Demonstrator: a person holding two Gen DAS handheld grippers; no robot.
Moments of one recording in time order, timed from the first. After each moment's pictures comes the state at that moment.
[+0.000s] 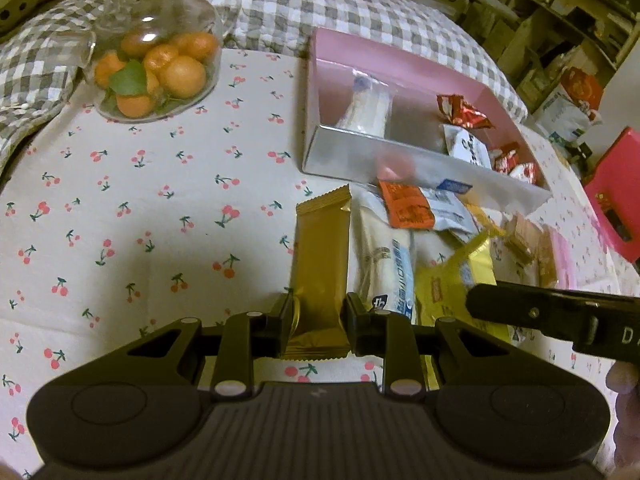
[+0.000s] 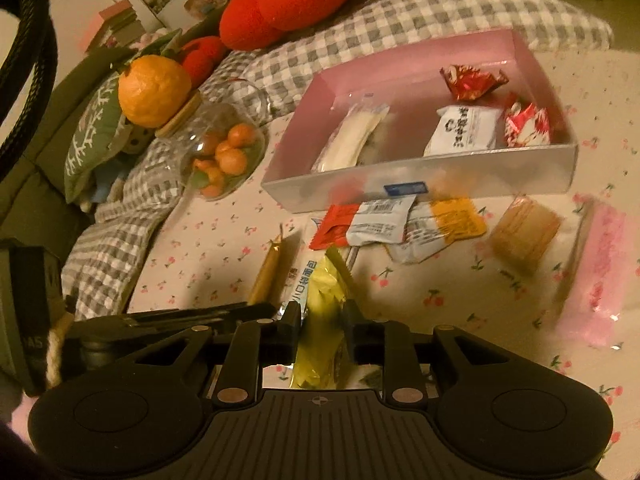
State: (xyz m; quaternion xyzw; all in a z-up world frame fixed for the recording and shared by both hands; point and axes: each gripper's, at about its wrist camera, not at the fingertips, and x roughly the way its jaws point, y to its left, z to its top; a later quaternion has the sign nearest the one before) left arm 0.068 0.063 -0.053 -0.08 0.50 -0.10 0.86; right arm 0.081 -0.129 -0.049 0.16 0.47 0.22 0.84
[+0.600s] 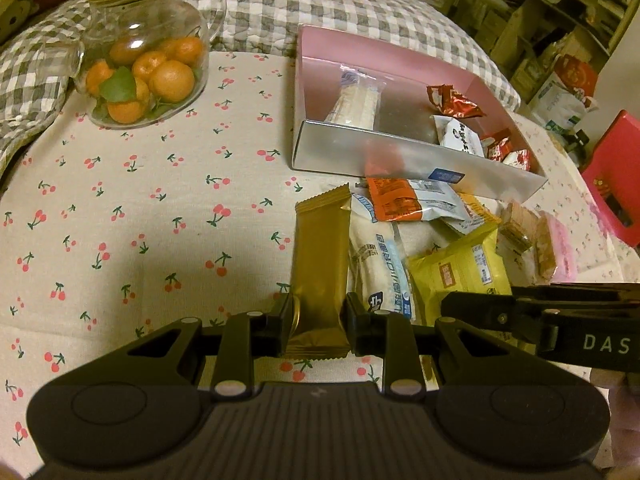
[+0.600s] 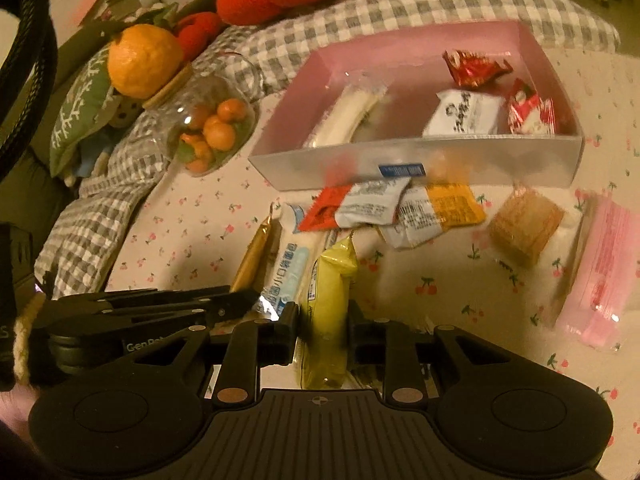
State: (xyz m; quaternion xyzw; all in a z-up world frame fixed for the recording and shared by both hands) left arm 0.064 0.060 -0.051 -0.06 0.50 -0.10 0.86; right arm 0.083 -0.122 -0.056 0.12 0.48 0.21 0.84
